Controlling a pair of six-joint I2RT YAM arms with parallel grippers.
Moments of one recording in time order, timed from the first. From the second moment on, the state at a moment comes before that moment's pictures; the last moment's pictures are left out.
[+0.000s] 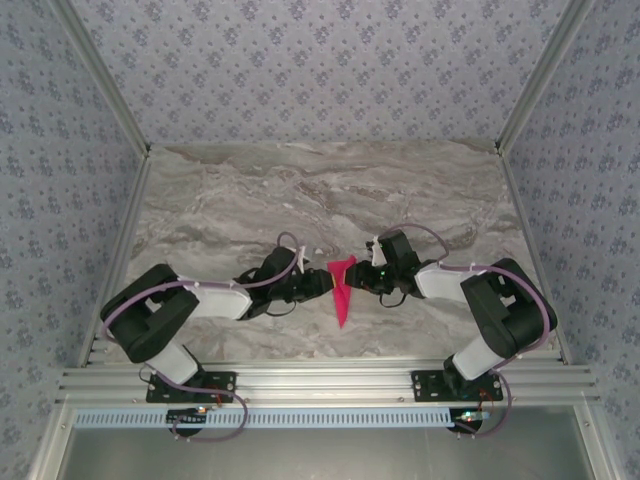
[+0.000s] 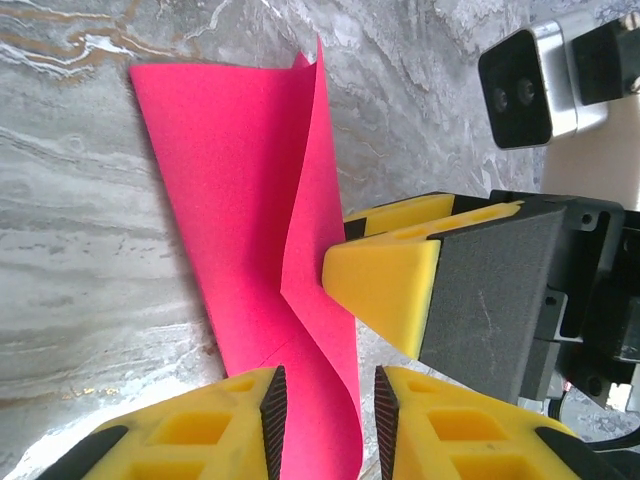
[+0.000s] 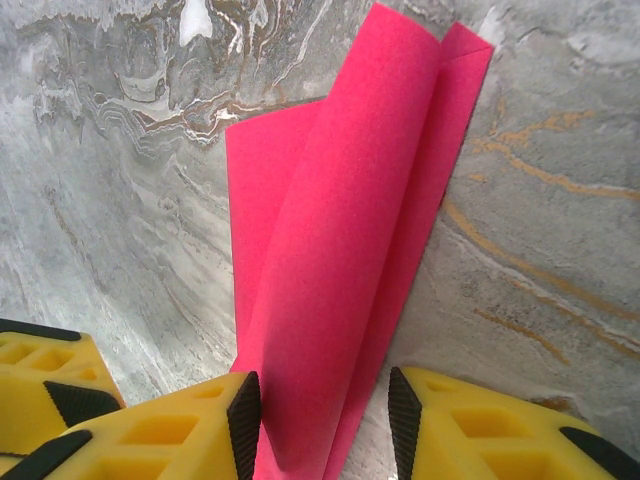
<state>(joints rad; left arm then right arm) -0.83 1.60 0.56 0.46 0.32 -1.07 0.51 1.57 0.58 0.08 -0.48 0.69</state>
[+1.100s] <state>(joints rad) -0.82 1.81 0.64 0.58 0.42 -1.15 0.49 1.56 0.59 0.07 -0.50 0.69</state>
